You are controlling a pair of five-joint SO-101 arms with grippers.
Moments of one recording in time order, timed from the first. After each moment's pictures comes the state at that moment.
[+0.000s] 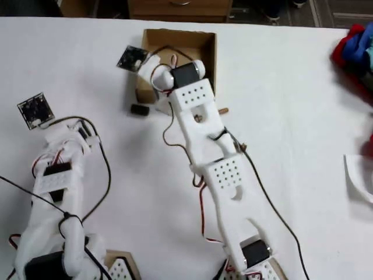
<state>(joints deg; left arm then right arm) -22.9 -27.1 66.9 7.8 17.5 -29.1 61.2 -82.9 100.2 42.2</state>
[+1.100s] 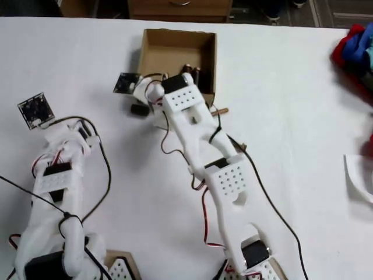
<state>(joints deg) -22.9 -27.1 66.9 7.8 17.5 -30.8 53.1 -49.4 81.1 48.7</state>
